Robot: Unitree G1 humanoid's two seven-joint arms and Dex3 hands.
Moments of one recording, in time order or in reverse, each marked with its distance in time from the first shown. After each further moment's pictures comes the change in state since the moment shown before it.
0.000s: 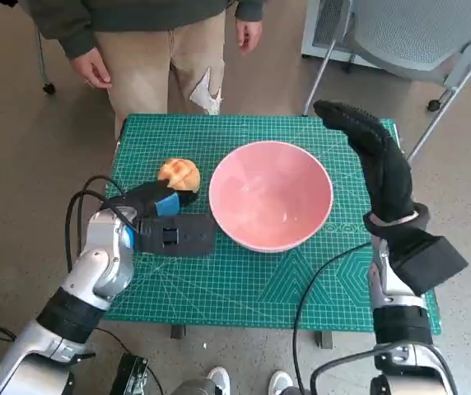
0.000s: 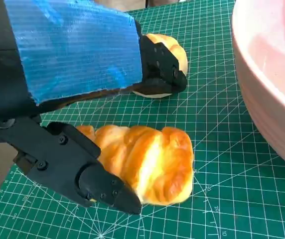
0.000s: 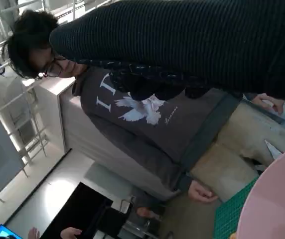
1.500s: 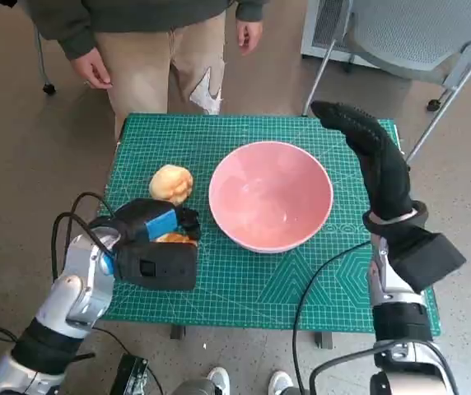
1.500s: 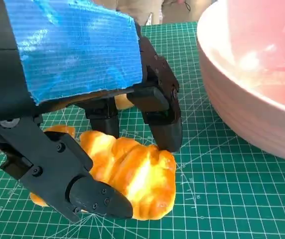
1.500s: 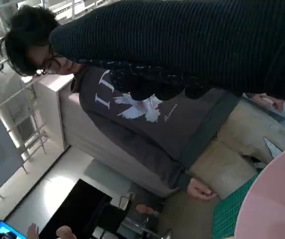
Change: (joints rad) left arm 0.182 0.068 0.109 -0.225 -0.086 -0.171 0.058; right arm -0.020 -0.001 -0.001 0.037 0.002 -0.014 0.024
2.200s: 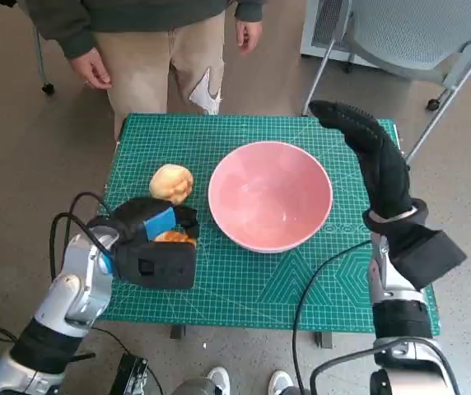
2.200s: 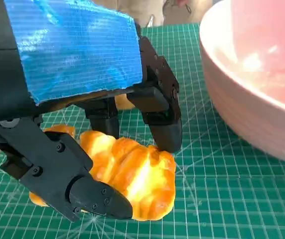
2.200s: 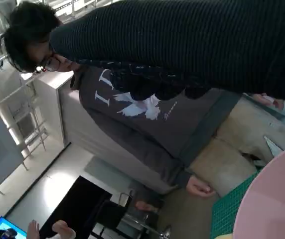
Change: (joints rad) left arm 0.002 0.003 0.031 -0.025 -0.004 -0.006 0.007; right arm -0.014 0.001 -0.009 0.024 0.006 -0.006 0.022
